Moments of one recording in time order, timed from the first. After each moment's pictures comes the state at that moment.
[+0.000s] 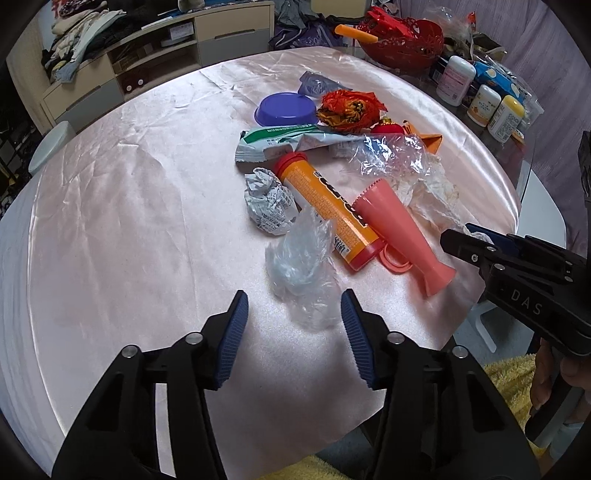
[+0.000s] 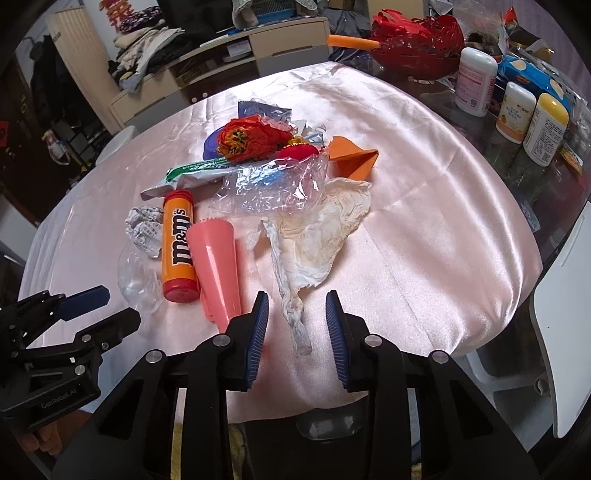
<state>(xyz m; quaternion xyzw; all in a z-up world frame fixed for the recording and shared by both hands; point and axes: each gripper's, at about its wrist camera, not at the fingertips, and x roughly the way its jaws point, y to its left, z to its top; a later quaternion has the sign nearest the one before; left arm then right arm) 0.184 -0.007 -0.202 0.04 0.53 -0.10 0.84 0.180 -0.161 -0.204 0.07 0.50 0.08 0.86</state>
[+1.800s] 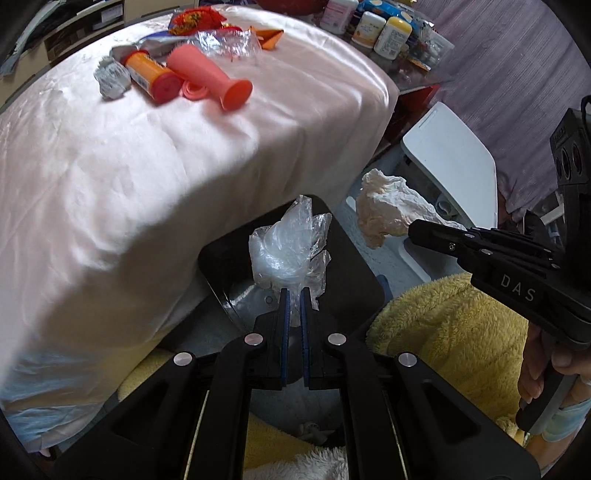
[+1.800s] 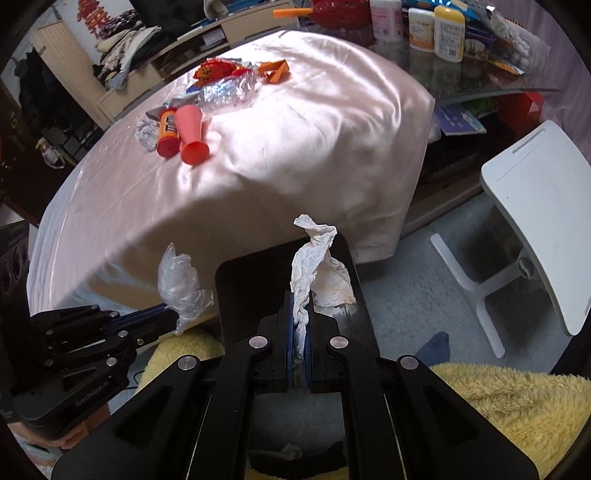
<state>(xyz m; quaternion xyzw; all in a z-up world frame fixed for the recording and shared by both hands) 0.048 -0.085 -0.250 0.02 0.57 -0.24 0.79 0.028 -0.220 -0.228 0.11 0.54 0.06 0.83</state>
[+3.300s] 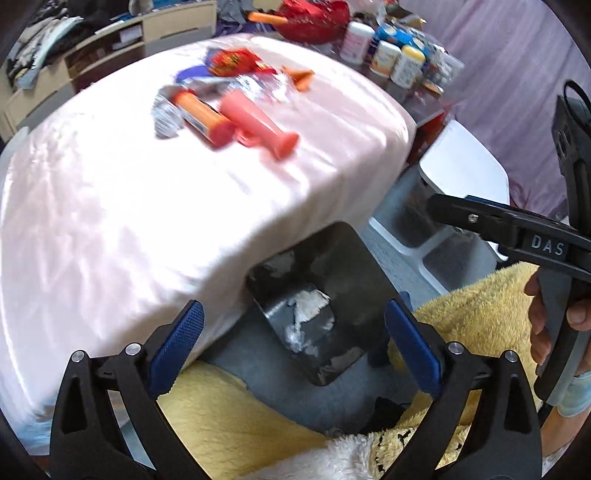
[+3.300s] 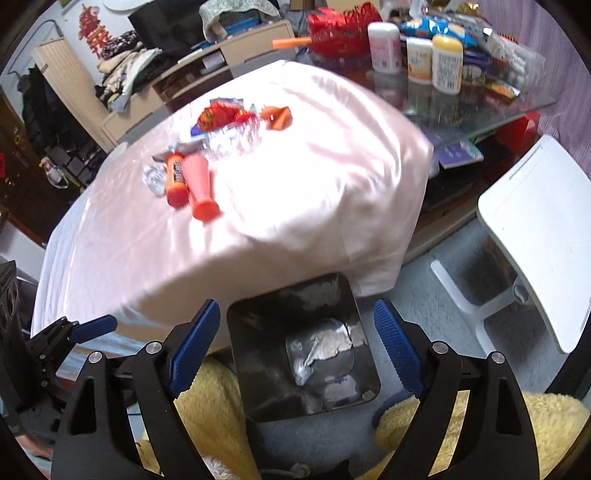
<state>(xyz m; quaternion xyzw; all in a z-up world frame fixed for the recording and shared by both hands) 0.048 -0.045 -0.190 0.03 0.52 -0.20 0.83 0.049 -0.228 -0.183 0.13 0.49 0.05 0.86</state>
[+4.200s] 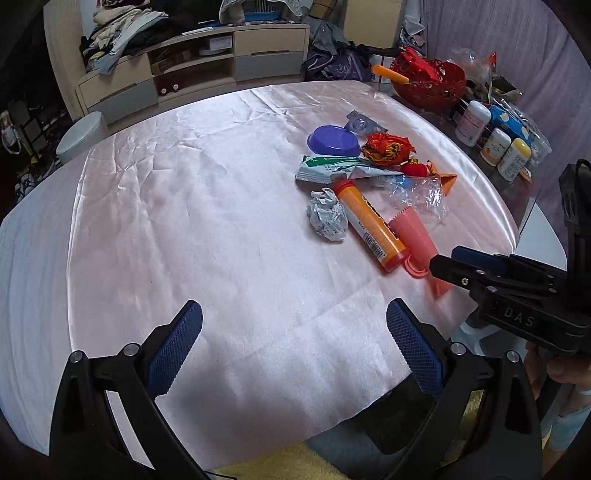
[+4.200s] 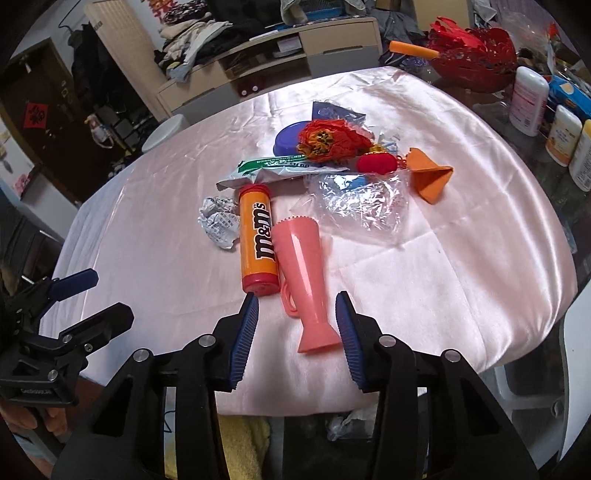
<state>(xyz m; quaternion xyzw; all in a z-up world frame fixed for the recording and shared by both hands) 0.157 0.039 -0.164 0.00 0.49 -0.06 0.87 0.181 -0.127 -0.193 0.07 0.50 0.18 0.85</state>
